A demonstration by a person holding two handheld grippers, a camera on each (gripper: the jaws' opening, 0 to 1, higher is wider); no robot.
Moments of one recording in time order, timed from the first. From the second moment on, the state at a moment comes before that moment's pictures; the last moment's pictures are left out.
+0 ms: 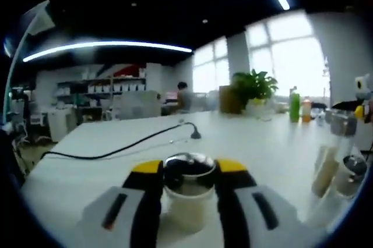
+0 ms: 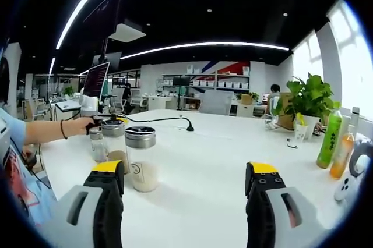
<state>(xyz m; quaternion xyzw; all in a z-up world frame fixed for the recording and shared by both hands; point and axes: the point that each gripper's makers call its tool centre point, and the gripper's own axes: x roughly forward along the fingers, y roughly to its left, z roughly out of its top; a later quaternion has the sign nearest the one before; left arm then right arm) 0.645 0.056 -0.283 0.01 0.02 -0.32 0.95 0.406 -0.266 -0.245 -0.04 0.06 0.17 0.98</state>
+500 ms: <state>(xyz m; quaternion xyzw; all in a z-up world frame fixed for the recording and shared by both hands) 0.618 0.051 -0.268 0.00 0.01 -0.34 0.94 0.404 -0.259 -0.244 -0.05 0.05 0.18 0.98</state>
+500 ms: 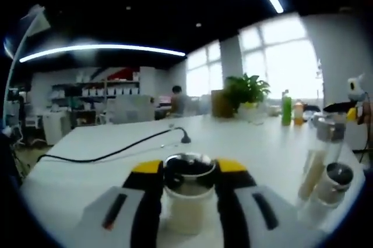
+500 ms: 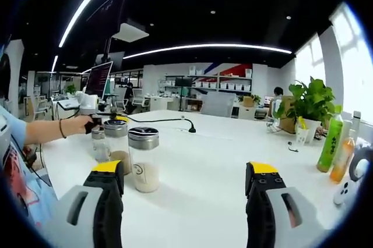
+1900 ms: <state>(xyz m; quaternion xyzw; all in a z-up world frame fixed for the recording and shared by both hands) 0.499 0.085 -0.246 -0.02 -0.04 -0.33 0.94 0.406 -0.299 -0.239 -0.03 0.04 0.12 0.99</state>
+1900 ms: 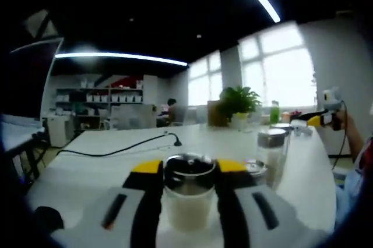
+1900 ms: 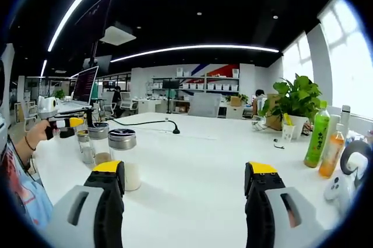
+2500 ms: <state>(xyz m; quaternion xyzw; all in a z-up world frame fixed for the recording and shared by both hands) 0.488 0.088 -0.267 -0.02 -0.02 -0.31 0.95 0.406 -0.282 -0.232 -0.04 0.03 0.13 0.99</state>
